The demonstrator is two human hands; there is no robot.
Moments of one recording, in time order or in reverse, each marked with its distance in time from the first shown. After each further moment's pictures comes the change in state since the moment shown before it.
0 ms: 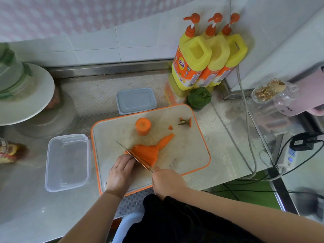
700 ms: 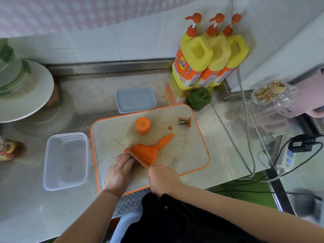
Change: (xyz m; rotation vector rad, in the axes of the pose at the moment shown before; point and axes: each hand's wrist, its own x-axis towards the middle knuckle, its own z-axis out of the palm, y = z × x) left_hand 0.000 -0.002 0.002 -0.010 0.011 -0.004; right_hand 0.013 -0.006 0.002 -0.004 -0.023 0.049
